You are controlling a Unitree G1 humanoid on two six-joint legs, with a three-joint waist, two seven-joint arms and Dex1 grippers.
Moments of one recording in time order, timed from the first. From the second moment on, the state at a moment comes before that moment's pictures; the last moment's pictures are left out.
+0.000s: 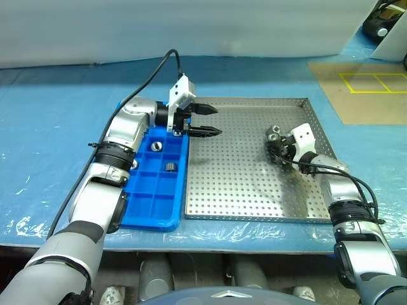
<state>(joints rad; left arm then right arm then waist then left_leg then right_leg) -1.01 0.32 -0.12 0.58 -0.22 0.23 -1.33 -0.52 -0.53 -0.07 0.61 0.14 0.07 0.64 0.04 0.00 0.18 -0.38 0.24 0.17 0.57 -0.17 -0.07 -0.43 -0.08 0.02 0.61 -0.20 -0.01</state>
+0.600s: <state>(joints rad) -1.01 0.32 -0.12 0.58 -0.22 0.23 -1.32 -0.52 -0.52 -0.07 0.61 0.14 0.07 0.63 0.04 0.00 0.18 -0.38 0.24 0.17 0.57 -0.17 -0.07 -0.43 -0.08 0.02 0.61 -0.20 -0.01</state>
